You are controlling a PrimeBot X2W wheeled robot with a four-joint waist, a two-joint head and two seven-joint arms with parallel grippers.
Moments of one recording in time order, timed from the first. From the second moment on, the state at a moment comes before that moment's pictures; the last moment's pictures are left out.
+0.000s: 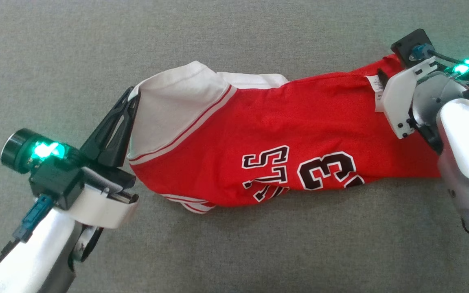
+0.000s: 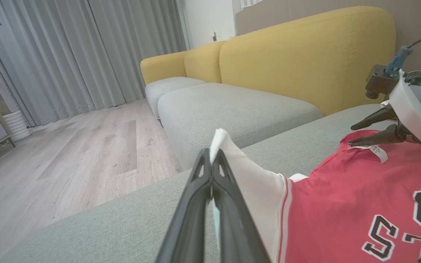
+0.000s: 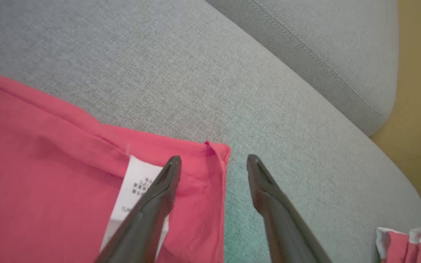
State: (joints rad) left arm -0.38 0.55 -0.56 -0.10 -0.39 0.08 -0.16; right arm -0.74 -0.34 0.38 0.54 -0.02 0.13 0.51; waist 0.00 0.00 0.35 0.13
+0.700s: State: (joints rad) left arm -0.39 0.53 -0.58 -0.07 -0.40 0.08 -0.18; right arm -0.81 -0.43 0.52 0.52 0.02 0.13 0.62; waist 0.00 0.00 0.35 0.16
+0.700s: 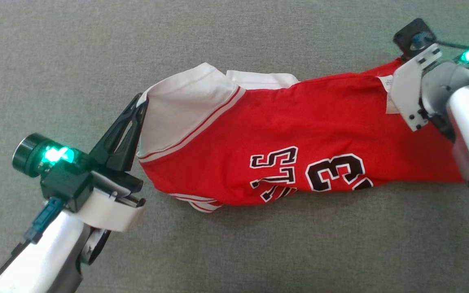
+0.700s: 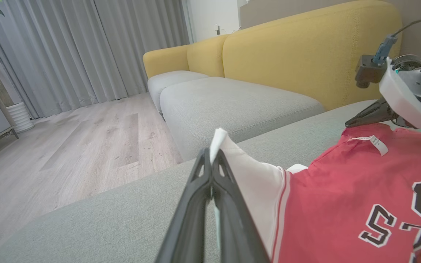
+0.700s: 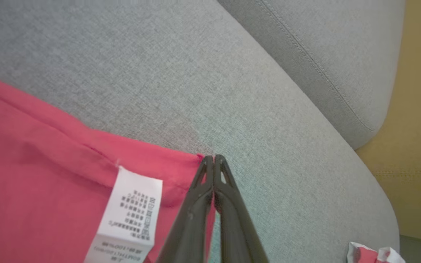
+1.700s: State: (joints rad) left arm -0.50 0.60 -0.29 -0.23 -0.76 -0.07 -0.12; right arm -0.46 -0.51 -0.04 -0.02 0.92 0.13 0.64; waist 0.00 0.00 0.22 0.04
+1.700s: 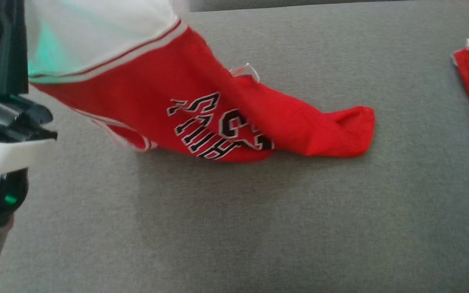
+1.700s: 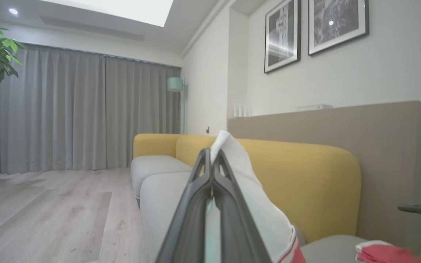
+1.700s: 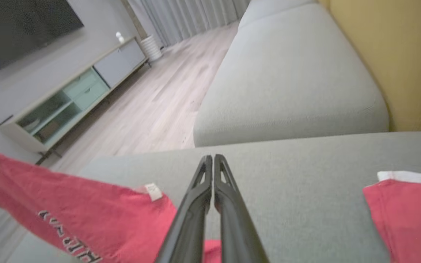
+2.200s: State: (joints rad) left arm -0.25 0.57 -0.34 -0.27 -0.76 0.04 -0.11; right arm -0.62 -0.46 0.40 0.19 0.61 0.13 0.42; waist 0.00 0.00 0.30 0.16
